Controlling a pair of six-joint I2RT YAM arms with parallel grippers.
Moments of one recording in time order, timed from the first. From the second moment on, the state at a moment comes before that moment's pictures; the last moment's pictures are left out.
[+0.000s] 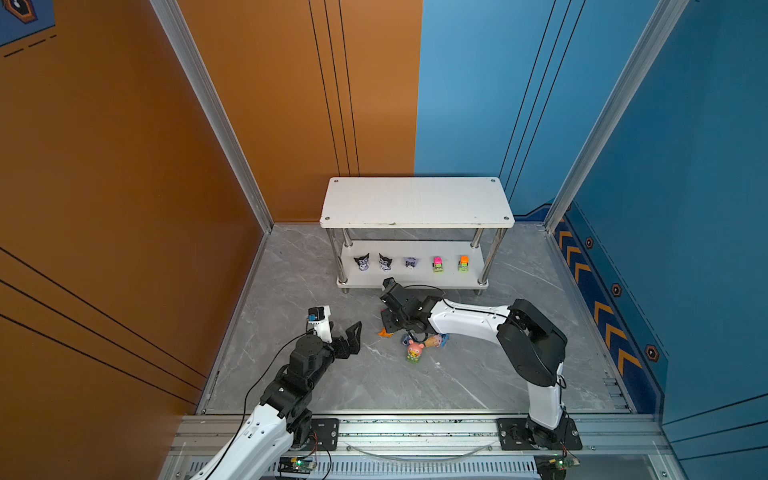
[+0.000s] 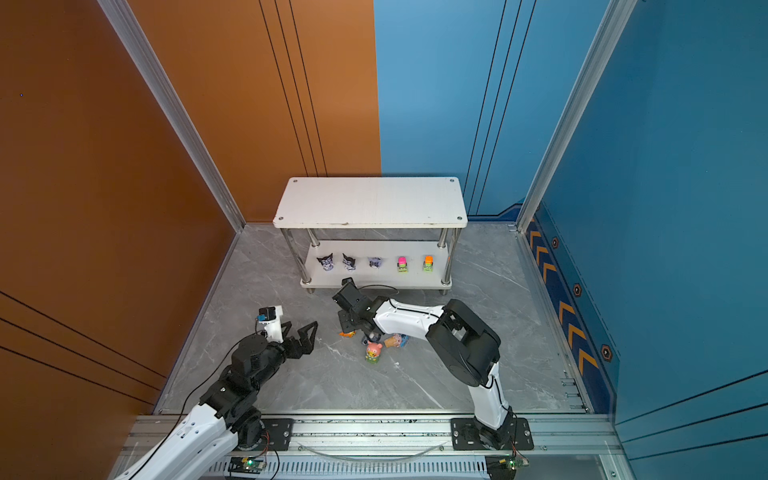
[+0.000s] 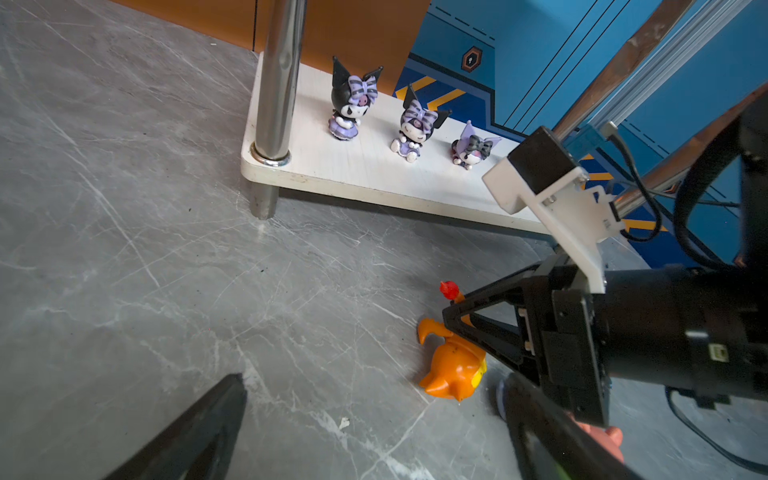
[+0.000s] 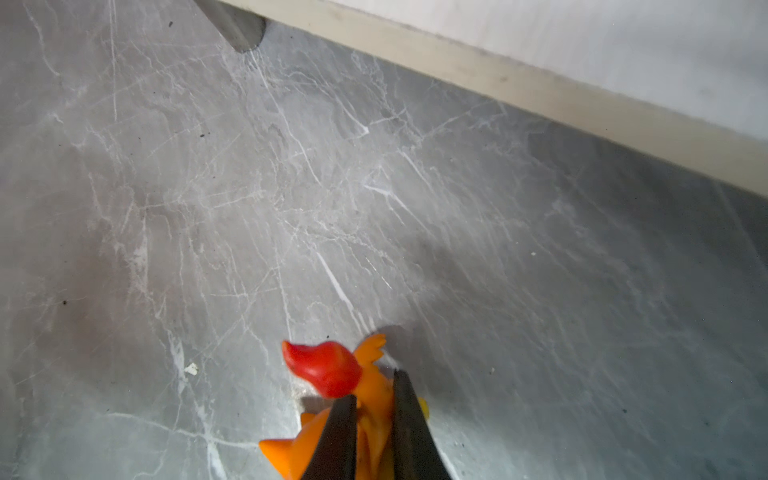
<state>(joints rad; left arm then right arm) -0.46 0.50 0.13 0.02 -0.10 -0.48 0.93 1.94 1.28 -0.29 0.12 0.51</state>
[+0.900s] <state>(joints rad) -0.49 0.68 0.07 0.61 0.09 -0.47 0.76 1.73 0.84 0.65 -0.17 1.14</state>
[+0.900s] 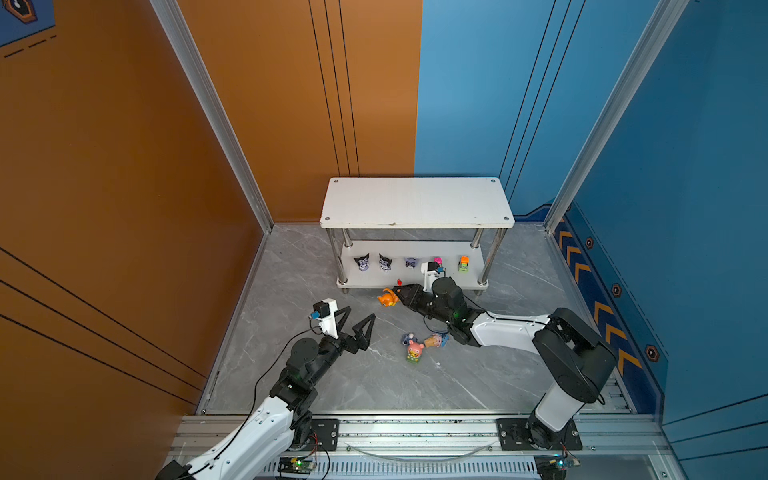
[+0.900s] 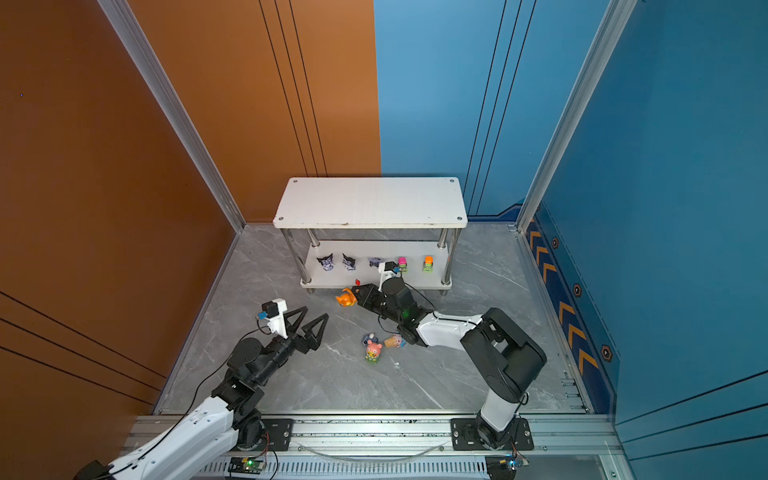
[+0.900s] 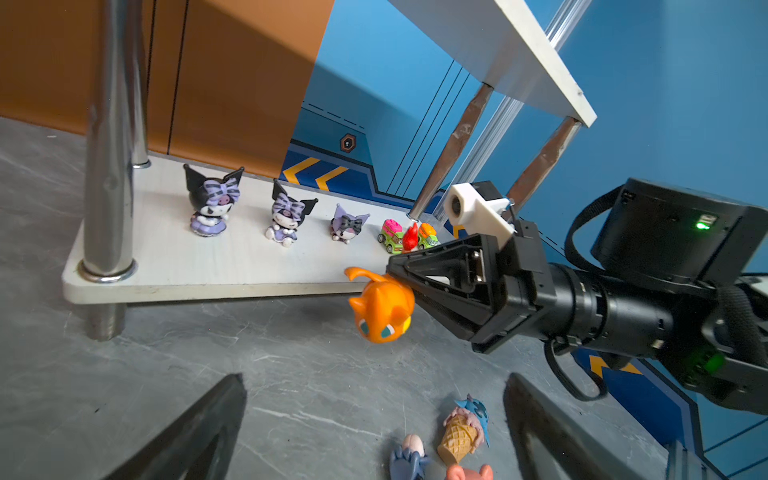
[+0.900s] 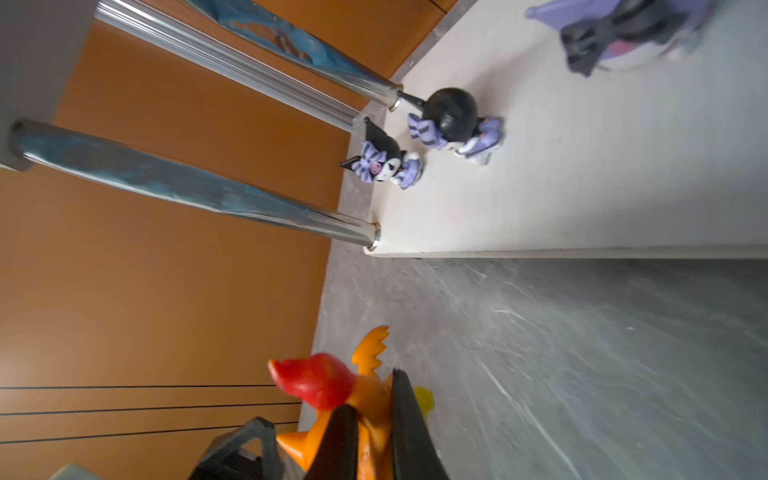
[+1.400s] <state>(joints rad) -0.54 1.08 0.10 0.98 0.11 -0.41 0.76 1.67 0.84 0.78 -0.25 1.28</state>
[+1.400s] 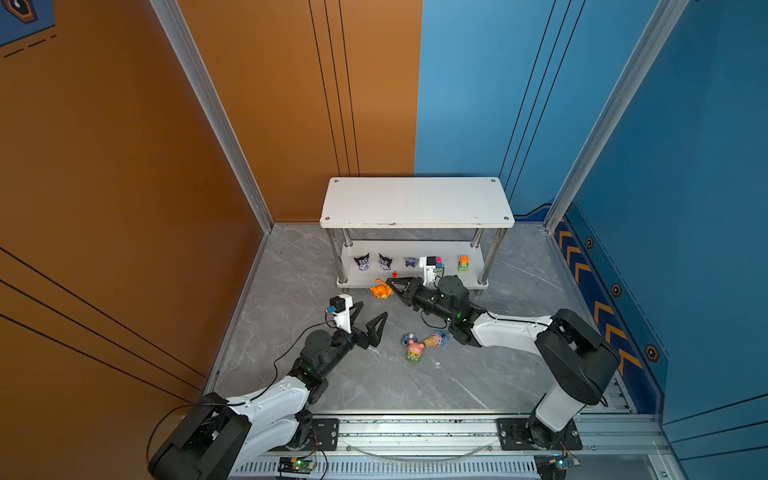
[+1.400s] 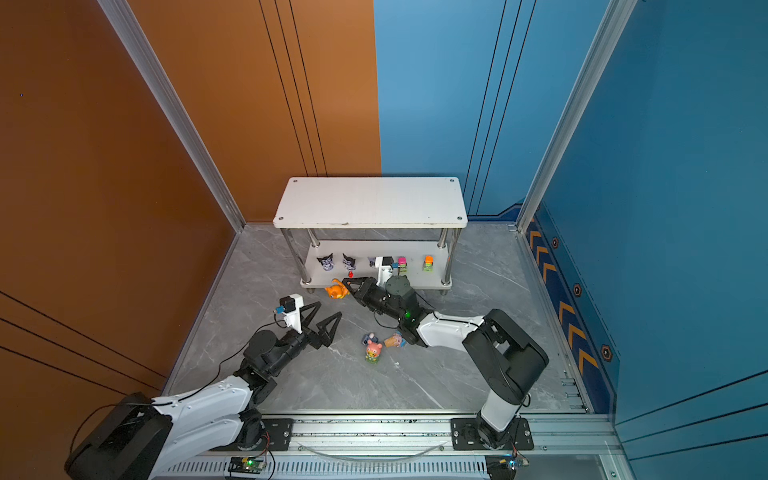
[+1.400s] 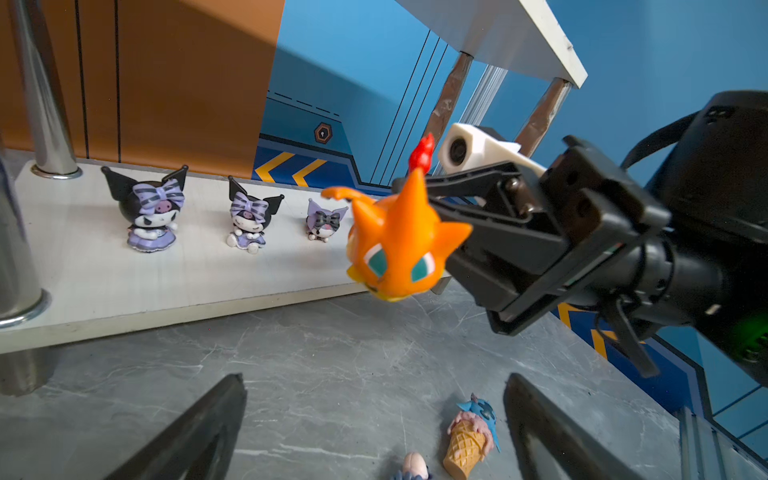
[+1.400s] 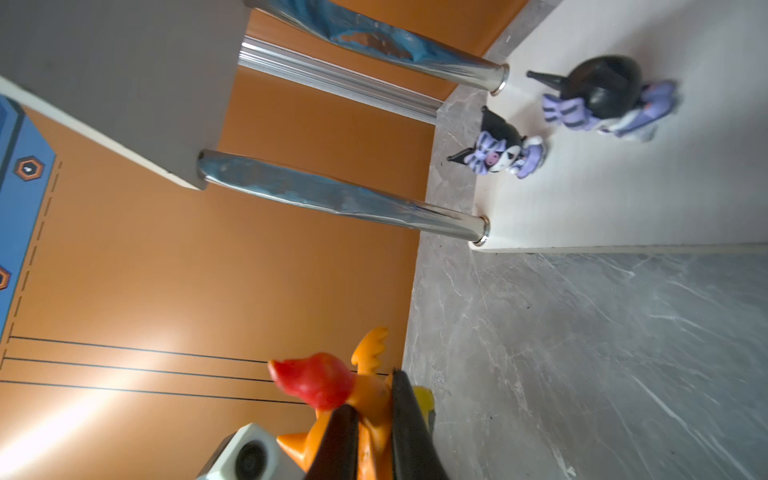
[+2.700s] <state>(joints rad) -0.54 1.27 0.20 1.24 0.08 -0.39 0.79 1.67 0.84 0.78 -0.27 1.31</state>
